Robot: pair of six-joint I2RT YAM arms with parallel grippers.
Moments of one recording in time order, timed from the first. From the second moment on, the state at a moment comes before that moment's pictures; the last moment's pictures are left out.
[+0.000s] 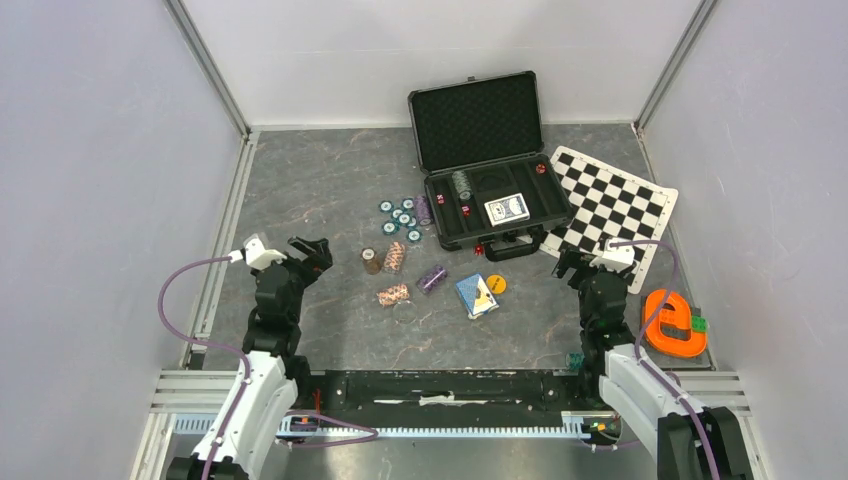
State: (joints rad) left arm -0.08 0.54 0.17 0.14 -0.20 -0.67; right arm 0.16 0.77 0.01 0.57 0.35 0.20
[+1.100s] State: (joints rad) left arm -0.40 0.83 0.26 0.23 0.00 -0.44; right arm 0.16 0.79 0.01 0.56 0.33 0.20
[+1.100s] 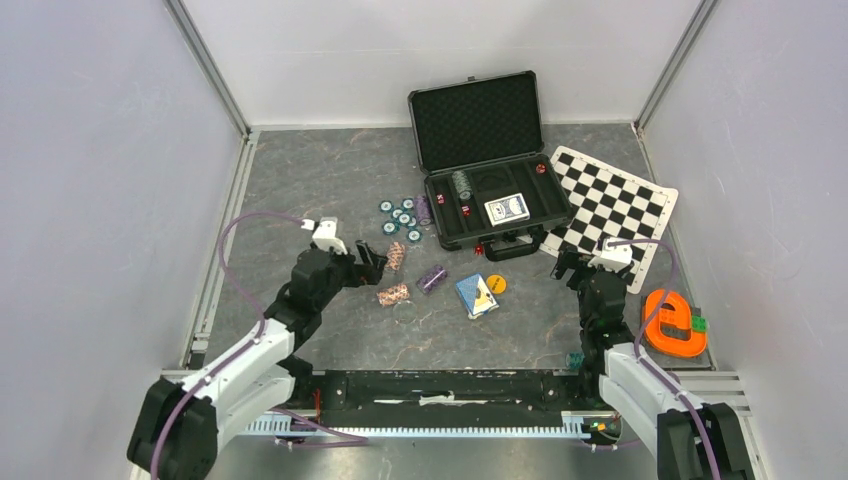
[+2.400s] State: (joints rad) left arm -0.48 1.07 0.43 0.07 -0.23 -0.35; right arm 0.16 0.88 0.13 0.50 0.12 0.16
